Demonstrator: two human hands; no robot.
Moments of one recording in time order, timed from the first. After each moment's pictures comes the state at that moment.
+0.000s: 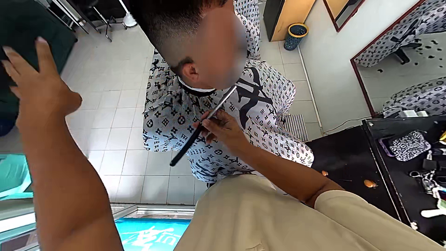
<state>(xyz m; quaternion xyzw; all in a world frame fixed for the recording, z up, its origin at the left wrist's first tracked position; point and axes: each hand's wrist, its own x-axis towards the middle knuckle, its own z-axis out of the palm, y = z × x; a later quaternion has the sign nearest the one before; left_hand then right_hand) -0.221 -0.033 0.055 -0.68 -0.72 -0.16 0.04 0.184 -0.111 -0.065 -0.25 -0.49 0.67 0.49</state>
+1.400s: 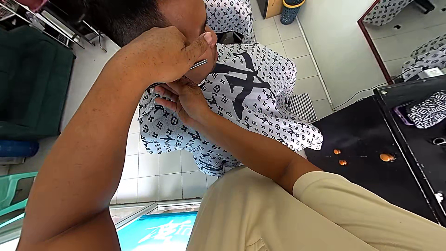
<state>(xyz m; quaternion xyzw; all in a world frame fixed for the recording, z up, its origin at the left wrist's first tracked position) 0.085 -0.011 0.120 -0.82 -0.55 0.09 -0.09 0.123 -0.052 -0.002 -0.20 -0.12 0.78 0.57</state>
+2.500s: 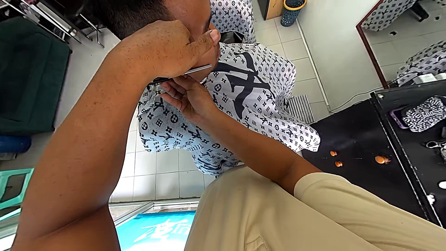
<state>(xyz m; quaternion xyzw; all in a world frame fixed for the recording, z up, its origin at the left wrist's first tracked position) 0.084 -0.011 0.120 -0.83 -0.55 0.08 -0.08 0.134 -0.053 -0.002 -0.20 -0.09 0.81 0.55</state>
